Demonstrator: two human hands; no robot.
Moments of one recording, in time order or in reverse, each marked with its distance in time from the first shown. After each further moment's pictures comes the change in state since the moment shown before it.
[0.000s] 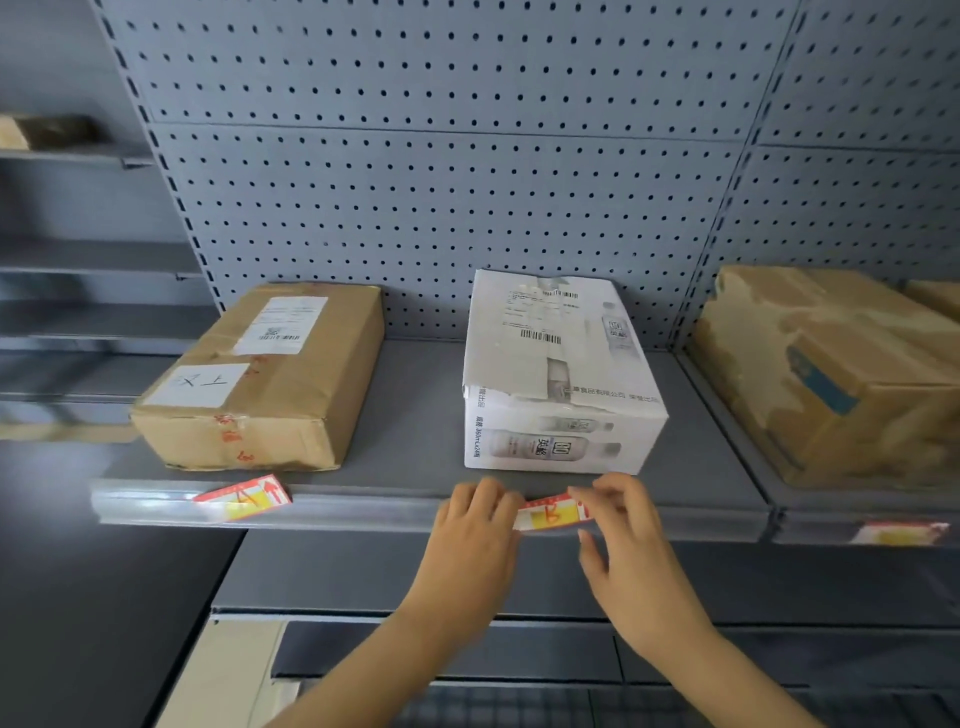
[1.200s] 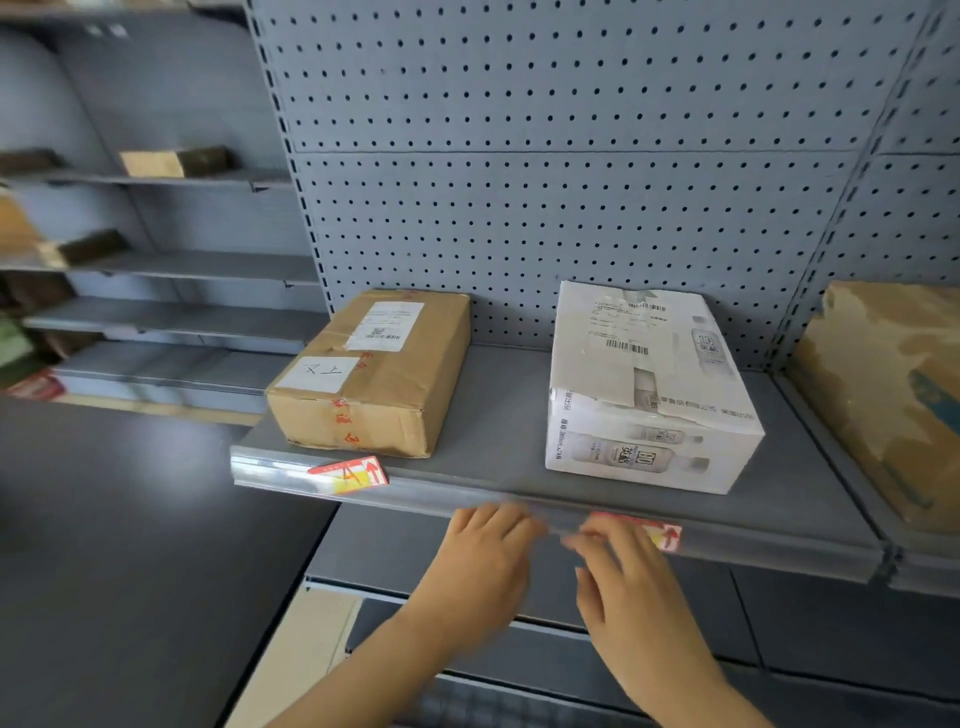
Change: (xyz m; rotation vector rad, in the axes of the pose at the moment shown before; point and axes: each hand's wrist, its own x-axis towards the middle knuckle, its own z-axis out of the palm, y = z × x) left_hand -0.045 -0.034 -0.031 0.060 -0.083 0.040; right_hand -0.015 -0.051 0.031 -0.065 0.008 -0.250
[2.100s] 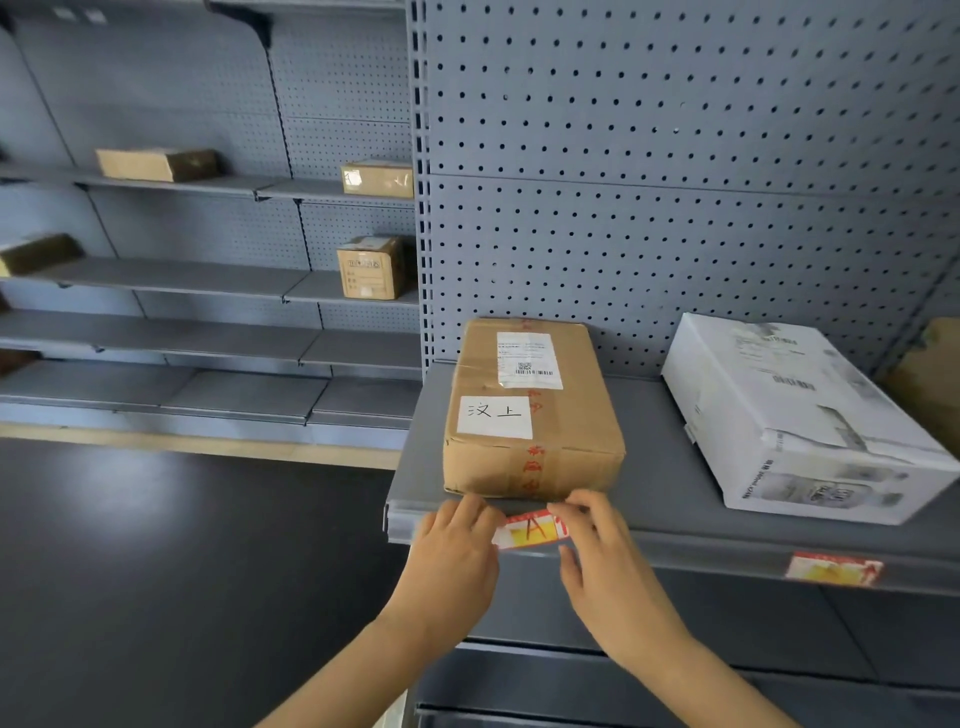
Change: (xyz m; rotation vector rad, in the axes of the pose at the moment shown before) left_hand -0.073 -0.219 -0.072 -0.047 0.044 -0.104; right_hand 0.121 -0.186 0.100 -0.005 -0.082 0.153
